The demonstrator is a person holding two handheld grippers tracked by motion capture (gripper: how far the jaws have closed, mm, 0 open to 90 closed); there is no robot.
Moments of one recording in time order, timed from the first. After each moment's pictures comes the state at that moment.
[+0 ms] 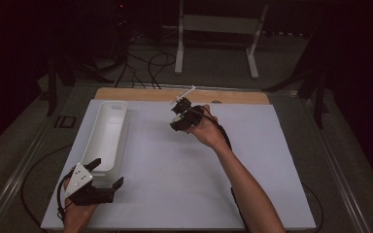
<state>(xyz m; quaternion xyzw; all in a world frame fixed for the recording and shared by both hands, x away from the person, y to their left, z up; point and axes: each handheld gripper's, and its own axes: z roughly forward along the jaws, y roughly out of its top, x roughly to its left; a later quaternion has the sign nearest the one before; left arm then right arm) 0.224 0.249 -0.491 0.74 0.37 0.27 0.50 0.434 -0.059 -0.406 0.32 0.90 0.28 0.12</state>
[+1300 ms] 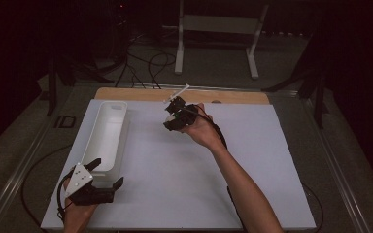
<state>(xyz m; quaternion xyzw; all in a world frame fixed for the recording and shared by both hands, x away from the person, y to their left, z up) 0.225 0.249 -0.492 0.73 0.37 0.27 0.50 0.427 -0.043 -0.394 0.30 0.90 0.29 0.12</state>
